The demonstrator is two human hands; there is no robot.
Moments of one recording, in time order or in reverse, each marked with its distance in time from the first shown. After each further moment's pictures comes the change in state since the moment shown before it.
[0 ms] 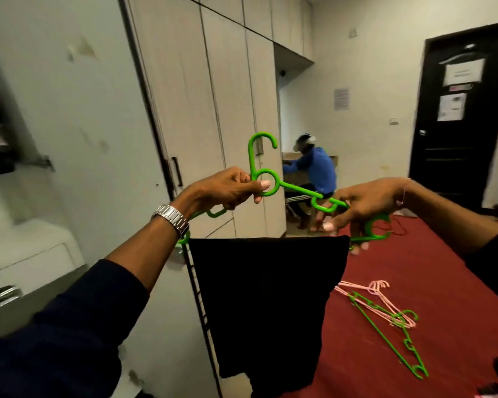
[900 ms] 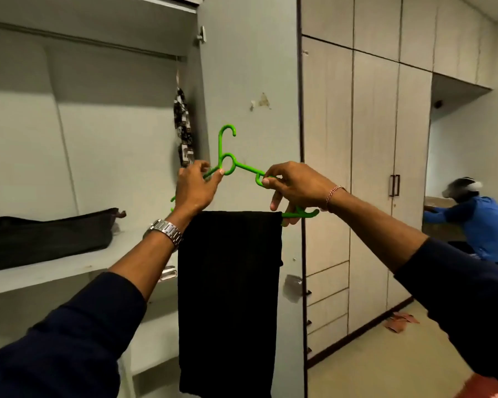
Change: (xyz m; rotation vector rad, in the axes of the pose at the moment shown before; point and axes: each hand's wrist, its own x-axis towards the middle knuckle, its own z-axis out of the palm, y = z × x) left_hand -0.226 -0.084 -0.197 0.565 1.394 -0.175; right_hand 0.144 -0.310 0.091 -0.080 0.289 -0.683
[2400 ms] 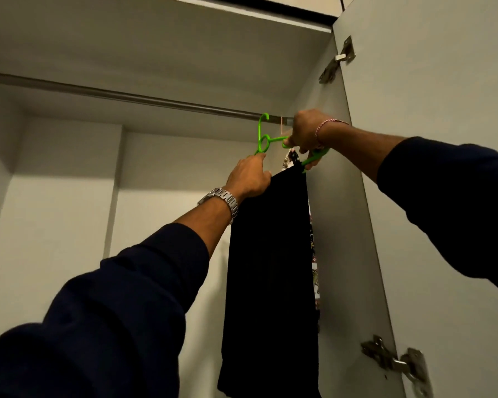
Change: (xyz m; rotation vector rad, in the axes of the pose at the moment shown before) left_hand 0.579 -0.332 0.042 0.483 -0.064 0.280; right_hand 0.781 -0.101 0.021 -0.582 0.560 -0.256
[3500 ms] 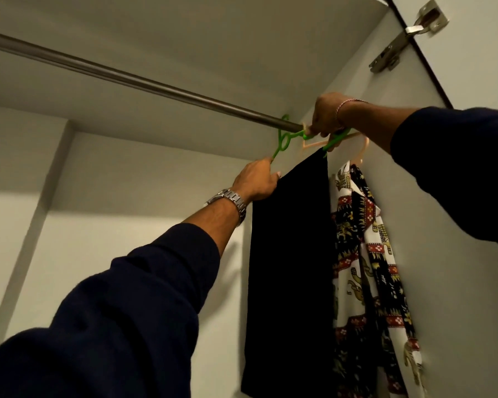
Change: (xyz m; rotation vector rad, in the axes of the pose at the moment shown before) left_hand 0.201 -0.128 0.082 -0.143 0.063 0.169; right_hand 0.201 0.027 0.051 -0.190 0.097 0.145
